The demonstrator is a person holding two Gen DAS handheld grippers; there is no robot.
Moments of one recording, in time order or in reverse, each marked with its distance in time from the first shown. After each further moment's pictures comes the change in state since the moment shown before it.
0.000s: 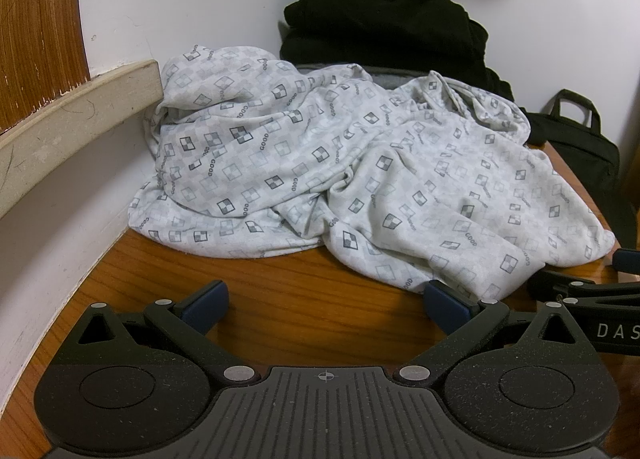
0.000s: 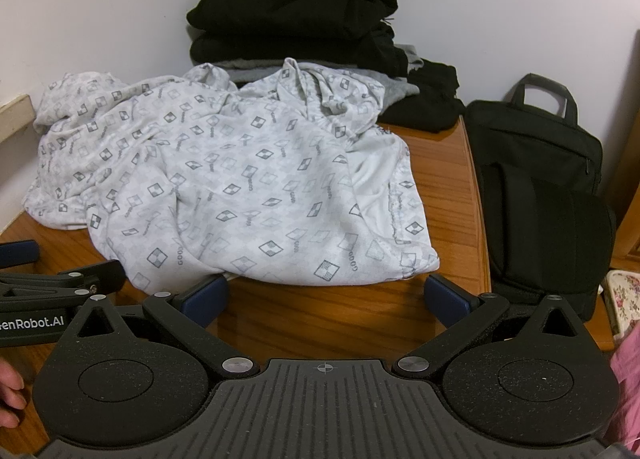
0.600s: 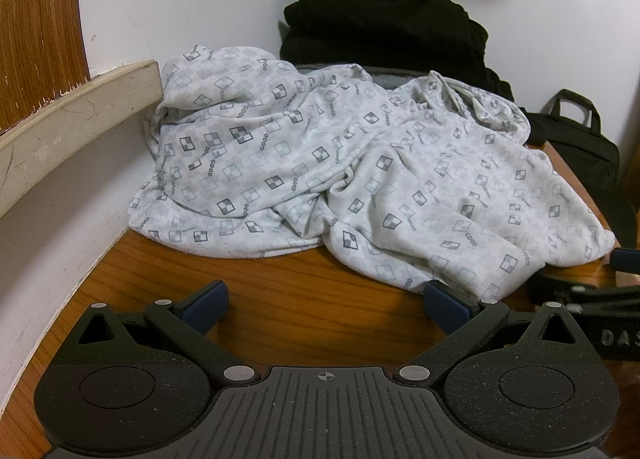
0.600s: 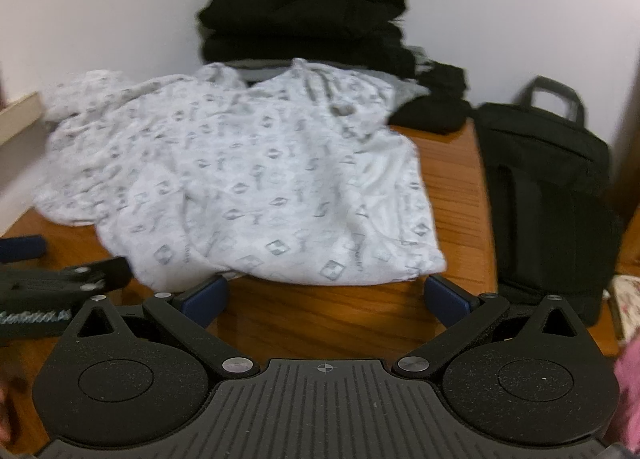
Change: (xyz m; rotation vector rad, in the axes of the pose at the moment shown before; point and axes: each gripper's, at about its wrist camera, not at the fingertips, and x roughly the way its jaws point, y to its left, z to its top) left arm -0.002 0.000 -0.001 -0.002 -0.003 -0.003; right arm -0.008 0.008 -0.010 -0.033 0.000 0.094
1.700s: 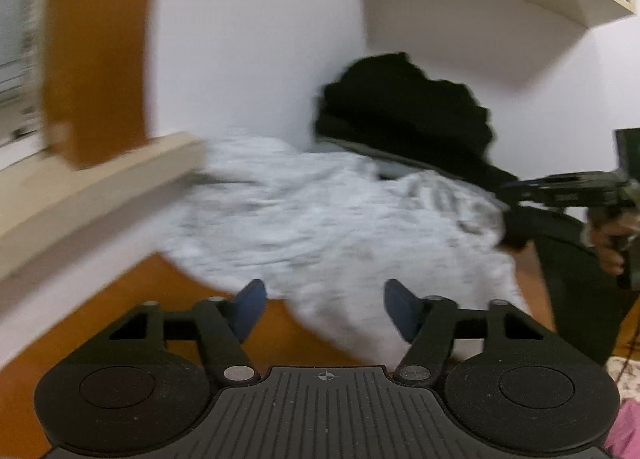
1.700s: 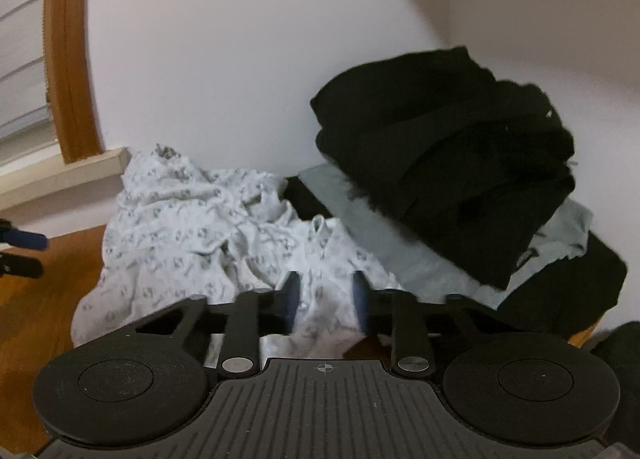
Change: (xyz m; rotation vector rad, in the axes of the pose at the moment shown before) left arm -0.065 -0.062 0.032 -0.188 -0.150 0.042; right arm 0.101 -0.161 0.178 -0.436 -0.114 0.653
